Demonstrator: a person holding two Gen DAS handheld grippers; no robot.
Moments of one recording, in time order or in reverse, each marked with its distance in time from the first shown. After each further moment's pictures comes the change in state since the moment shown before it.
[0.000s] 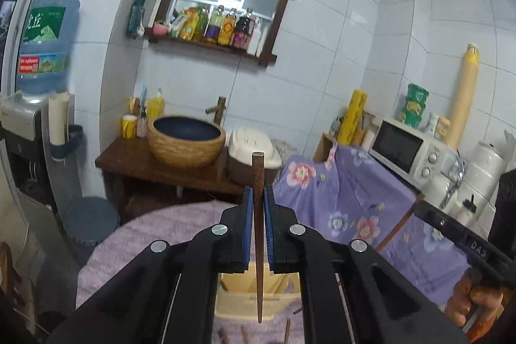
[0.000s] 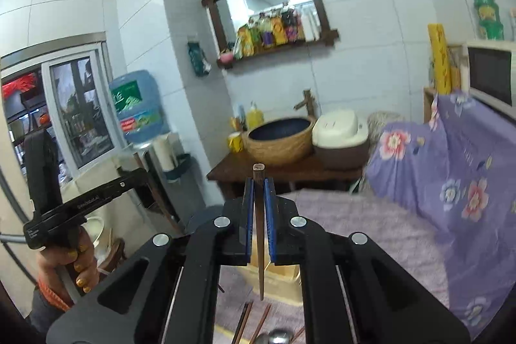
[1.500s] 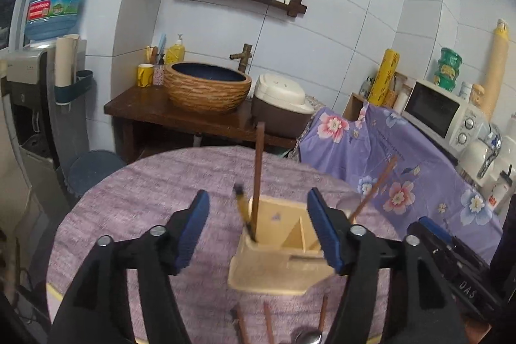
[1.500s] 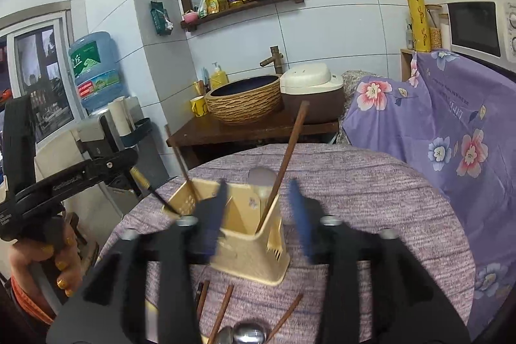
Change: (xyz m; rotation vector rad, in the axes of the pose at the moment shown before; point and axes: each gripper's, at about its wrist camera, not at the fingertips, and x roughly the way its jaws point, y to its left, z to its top) left arm 0.069 0.034 -0.121 -0.038 0.162 0.097; right arm 0.073 -0.037 -0.150 0.015 0.117 -0.117
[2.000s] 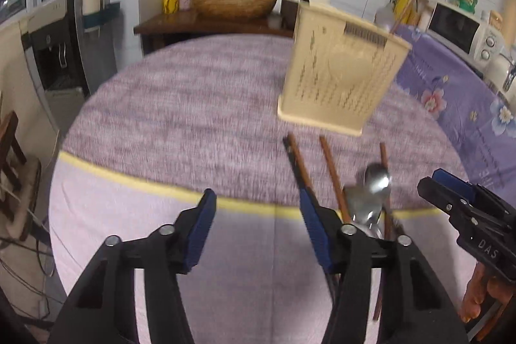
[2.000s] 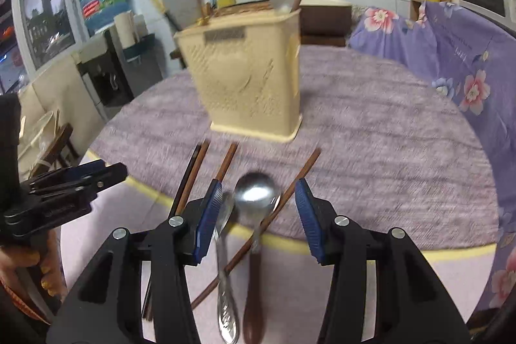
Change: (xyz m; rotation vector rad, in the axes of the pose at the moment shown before) left arm -0.012 0.034 -0.167 0.040 0.286 0.131; right arm 0.001 0.022 -0.148 -0.088 0.286 -0.012
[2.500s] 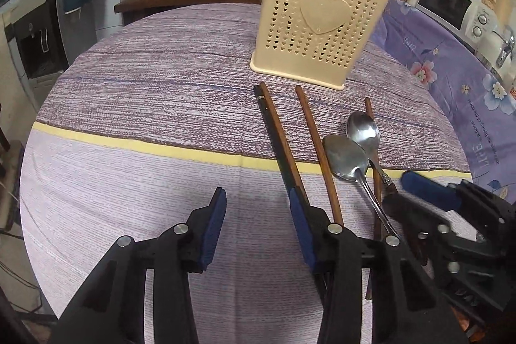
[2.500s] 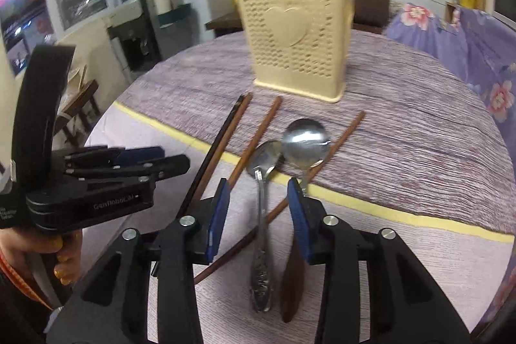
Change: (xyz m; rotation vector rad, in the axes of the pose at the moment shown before) left arm 0.015 -0.016 -0.034 0.026 0.089 -0.052; right arm 0.012 0.029 -0.031 -0.140 0.083 0.091
